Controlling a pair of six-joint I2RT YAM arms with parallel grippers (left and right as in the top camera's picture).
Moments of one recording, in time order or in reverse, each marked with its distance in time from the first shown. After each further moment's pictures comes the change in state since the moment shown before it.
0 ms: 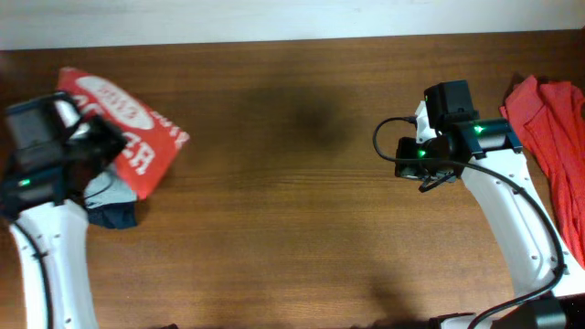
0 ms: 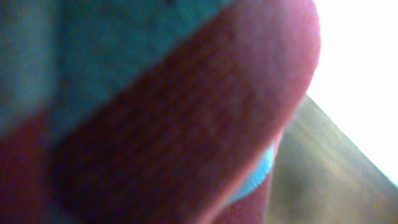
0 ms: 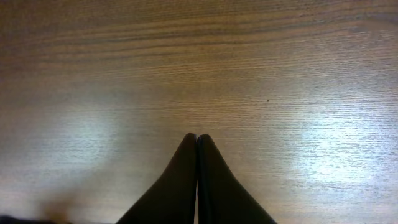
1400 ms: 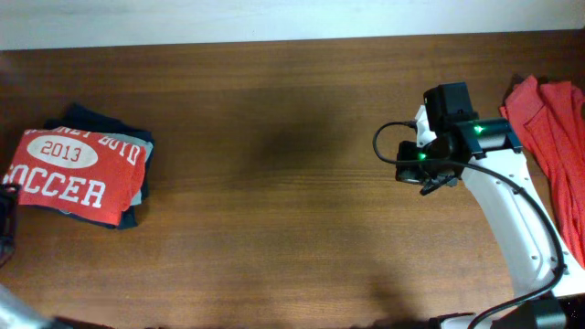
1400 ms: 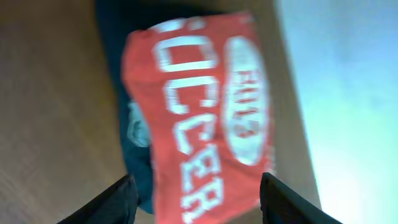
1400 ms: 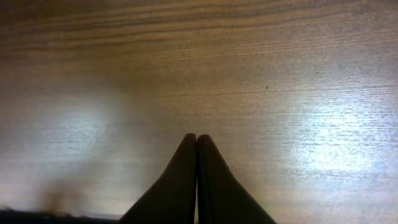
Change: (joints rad) left arm 0.674 0.066 0.000 -0.107 0.322 0.106; right arm 0.000 0.000 0.000 -0.038 0.000 0.000
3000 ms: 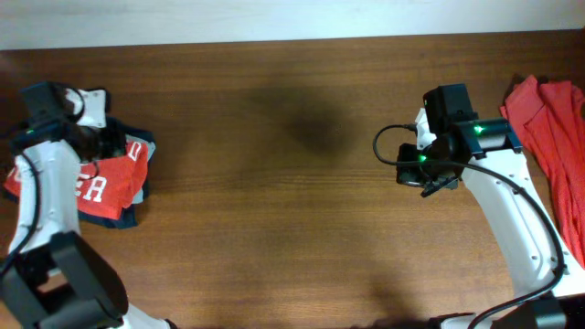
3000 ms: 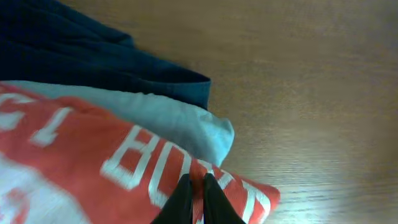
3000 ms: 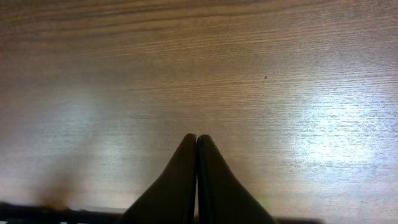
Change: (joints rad) left arm -0.648 0.361 0.137 0.092 -0.339 0.614; right arm 0.000 0.000 0.000 -0.034 0.000 0.000
